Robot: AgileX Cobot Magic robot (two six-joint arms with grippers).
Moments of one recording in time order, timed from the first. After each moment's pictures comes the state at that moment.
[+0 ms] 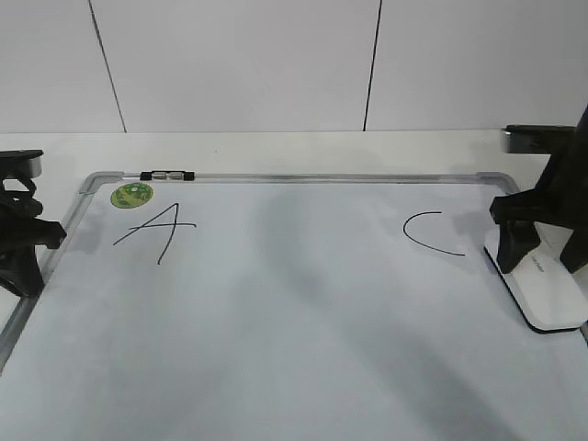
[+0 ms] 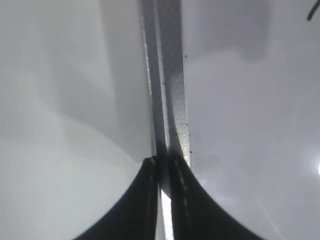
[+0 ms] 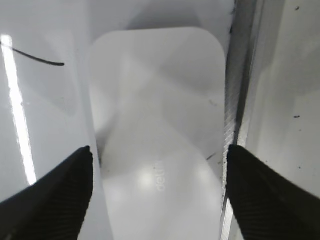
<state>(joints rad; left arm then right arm) -0.05 1.87 -1.13 -0.16 0.85 0.14 0.06 1.85 -1.27 0.06 1.03 -0.02</state>
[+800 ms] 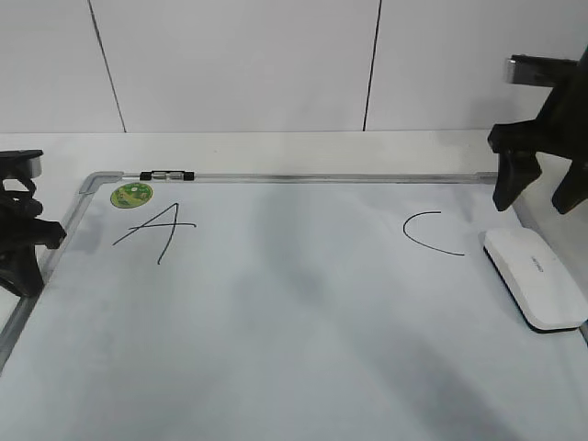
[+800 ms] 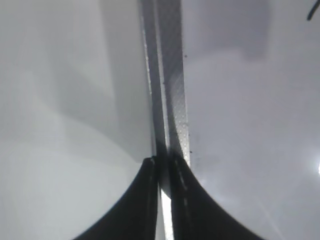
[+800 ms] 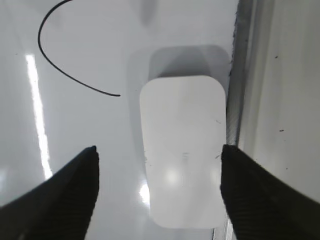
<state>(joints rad) -0.05 1.87 -1.13 -0.16 0.85 0.14 0.06 1.85 -1.51 0.11 1.22 0.00</state>
